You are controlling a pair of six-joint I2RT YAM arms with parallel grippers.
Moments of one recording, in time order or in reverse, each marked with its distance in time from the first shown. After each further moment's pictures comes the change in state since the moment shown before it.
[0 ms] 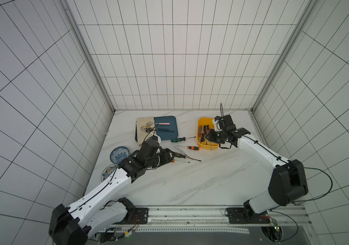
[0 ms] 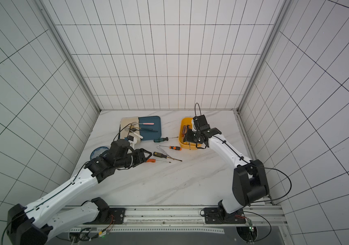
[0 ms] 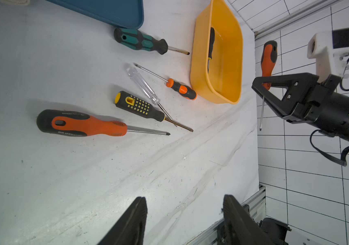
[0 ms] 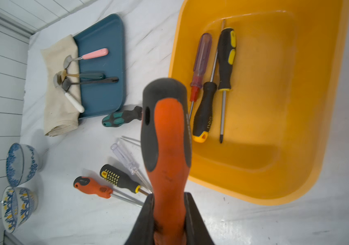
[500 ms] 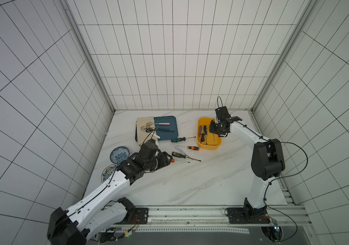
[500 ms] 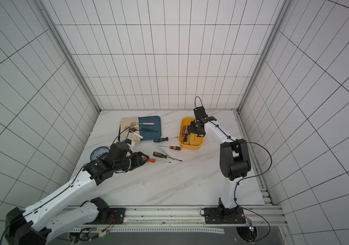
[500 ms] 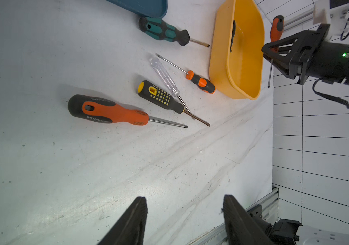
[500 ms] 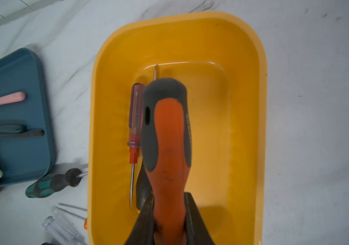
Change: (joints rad) left arm 0.011 -0.033 -0.040 -0.054 -0.018 0.004; right arm -0.097 0.357 0.303 -0.082 0.146 -0.057
